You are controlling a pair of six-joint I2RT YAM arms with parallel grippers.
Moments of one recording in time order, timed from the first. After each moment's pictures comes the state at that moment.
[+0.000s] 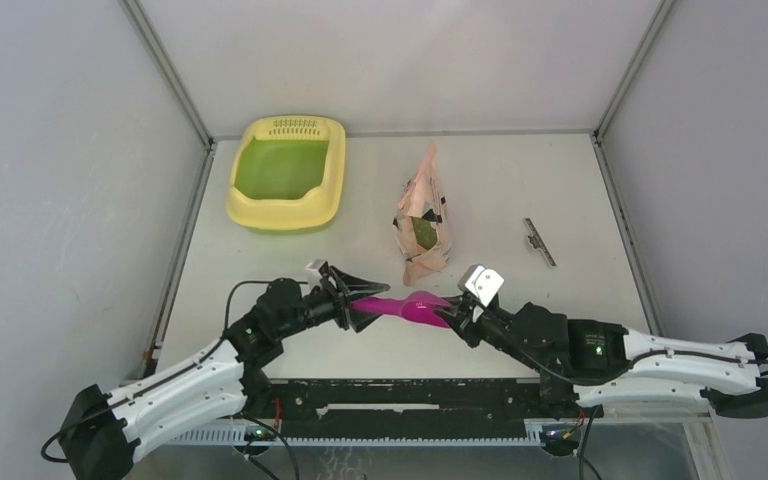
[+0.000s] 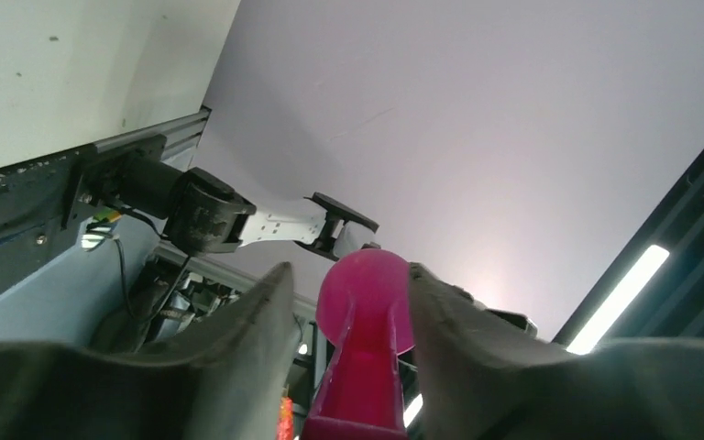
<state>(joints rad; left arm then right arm) -0.82 0.72 0.31 0.24 0.27 -1.99 1.45 0.61 0.69 -0.35 0.53 0.07</state>
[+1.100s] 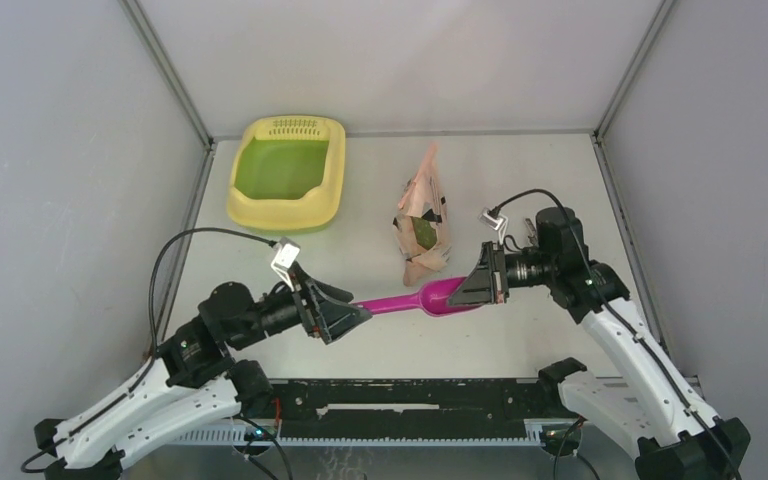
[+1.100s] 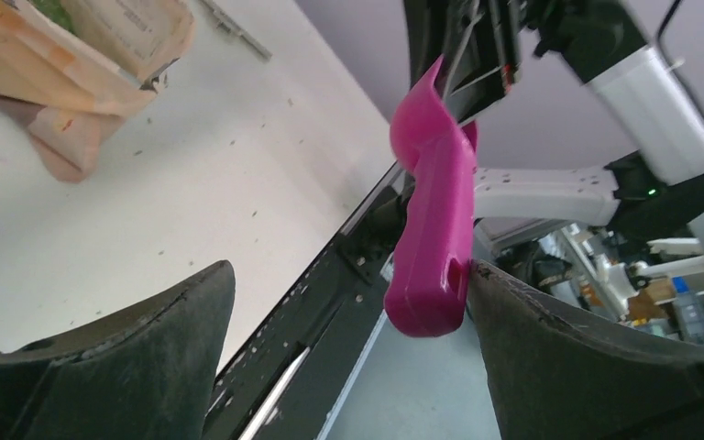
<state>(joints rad) -0.95 0.49 0.69 -0.36 0.13 -0.71 0.36 0.88 0.88 -0.62 -1.10 0.55</state>
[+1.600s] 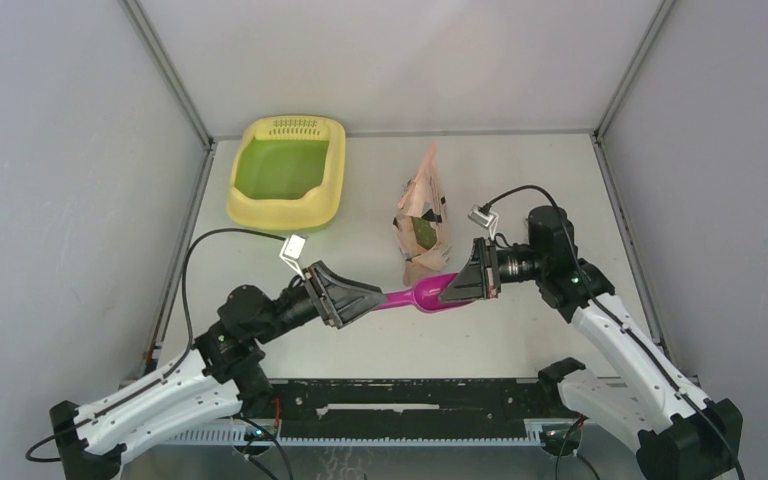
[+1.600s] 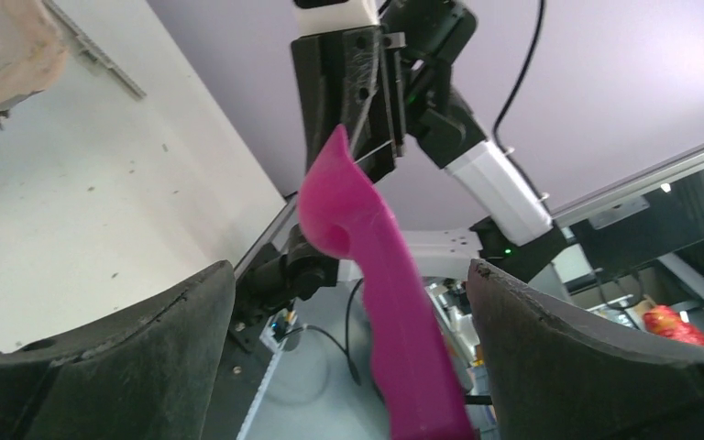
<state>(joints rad) -0.95 0.54 0.47 0.18 0.16 -1.03 0.39 0.90 0.76 -0.30 -1.17 0.74</state>
